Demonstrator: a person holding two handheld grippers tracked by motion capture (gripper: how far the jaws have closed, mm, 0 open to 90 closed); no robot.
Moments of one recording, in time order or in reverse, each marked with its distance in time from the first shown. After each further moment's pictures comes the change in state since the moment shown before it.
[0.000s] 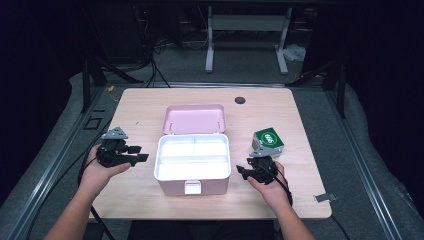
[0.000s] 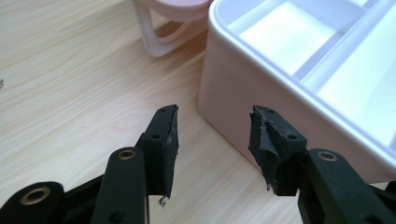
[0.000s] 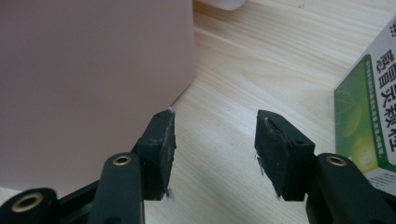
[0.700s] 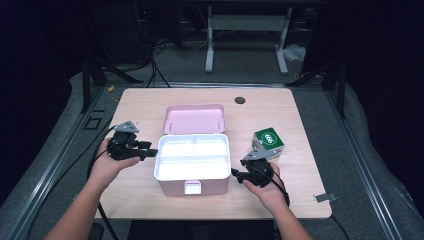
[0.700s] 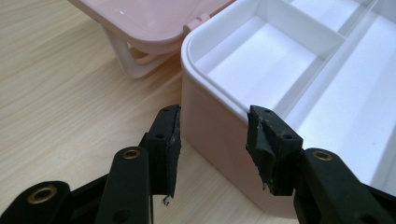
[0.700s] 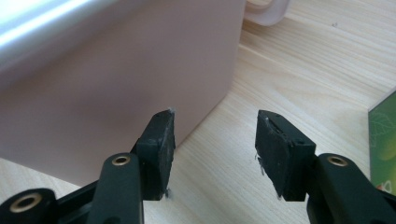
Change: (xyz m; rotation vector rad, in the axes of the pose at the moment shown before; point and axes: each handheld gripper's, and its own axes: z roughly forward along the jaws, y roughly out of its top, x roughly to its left) left arm -0.006 0.024 0.017 0.007 -0.046 0.011; right arm 0.019 0.006 -0.005 -0.016 0.061 -0.055
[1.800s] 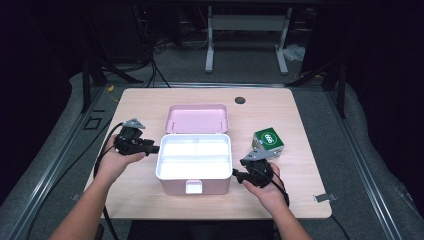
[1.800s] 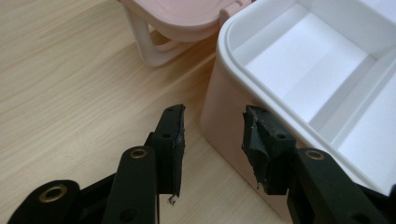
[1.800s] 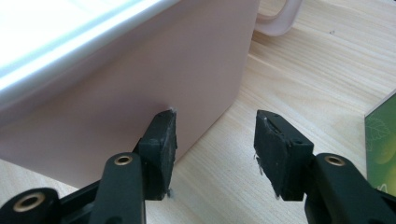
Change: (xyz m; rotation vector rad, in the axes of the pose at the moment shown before) left arm 0.011 0.007 0.020 0.057 0.043 -0.036; right arm 0.003 0.002 -0.004 -0.014 -0.012 -0.010
